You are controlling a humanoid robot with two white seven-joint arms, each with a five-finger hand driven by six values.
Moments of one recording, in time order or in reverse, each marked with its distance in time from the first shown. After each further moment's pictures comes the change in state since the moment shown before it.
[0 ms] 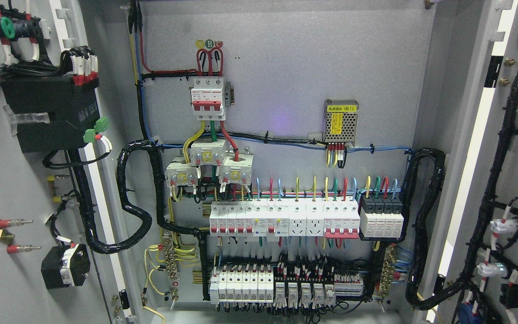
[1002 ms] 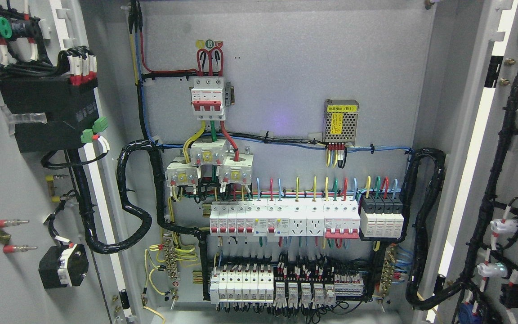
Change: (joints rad) left arm 0.000 0.000 0.000 0.000 0.000 0.000 0.000; right arm -0.021 0.015 -0.015 0.042 0.006 -0.011 -0.010
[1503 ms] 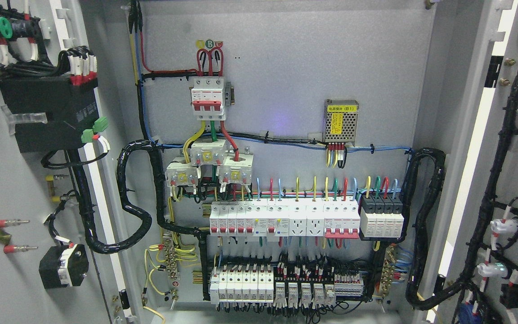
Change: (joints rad) left arm 0.054 -0.001 0.000 -0.083 -0.002 -0.001 -0.002; right arm 0.007 -0.005 -0.038 0.023 -0.004 -0.005 0.002
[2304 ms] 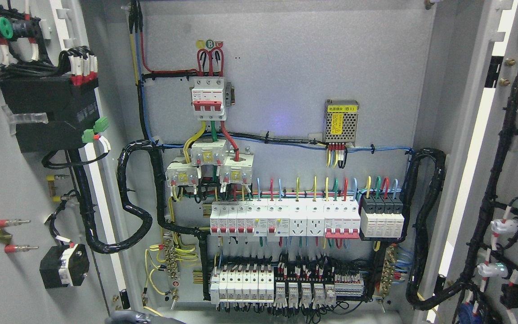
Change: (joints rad) left arm 0.381 0.066 -0.035 -0.668 -0.004 -0.059 0.006; right arm 0.109 -0.058 -0.158 0.035 0.015 -0.057 -0.119
